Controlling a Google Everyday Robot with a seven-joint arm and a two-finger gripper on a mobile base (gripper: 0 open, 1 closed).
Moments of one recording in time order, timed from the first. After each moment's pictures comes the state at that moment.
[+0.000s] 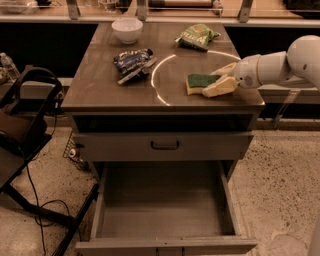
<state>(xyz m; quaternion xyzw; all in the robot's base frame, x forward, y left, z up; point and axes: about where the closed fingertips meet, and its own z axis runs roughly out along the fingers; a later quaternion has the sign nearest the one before) 0.735 -0.199 0.832 -0.45 0.73 0.18 0.48</state>
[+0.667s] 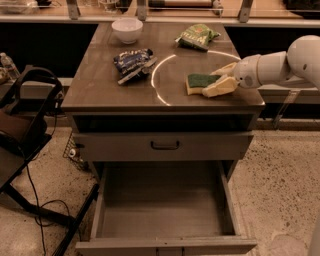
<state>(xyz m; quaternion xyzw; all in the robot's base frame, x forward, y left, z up) 0.735 -0.199 0.833 -0.45 0.73 0.18 0.48</state>
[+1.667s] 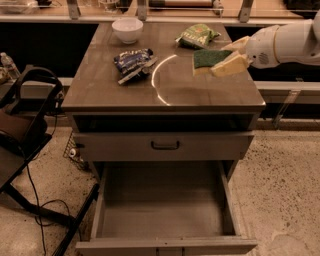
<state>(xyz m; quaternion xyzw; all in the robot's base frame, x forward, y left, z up) 0.697 -0.199 0.928 -0.47 0.72 0.13 0.50</state>
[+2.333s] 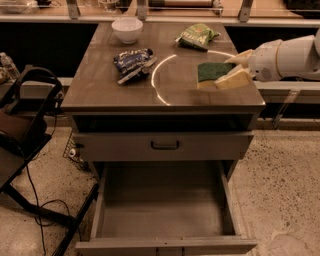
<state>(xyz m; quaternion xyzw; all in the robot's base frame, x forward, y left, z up) 0.679 -0.209 0.901 -0.47 0.72 0.11 0.49</state>
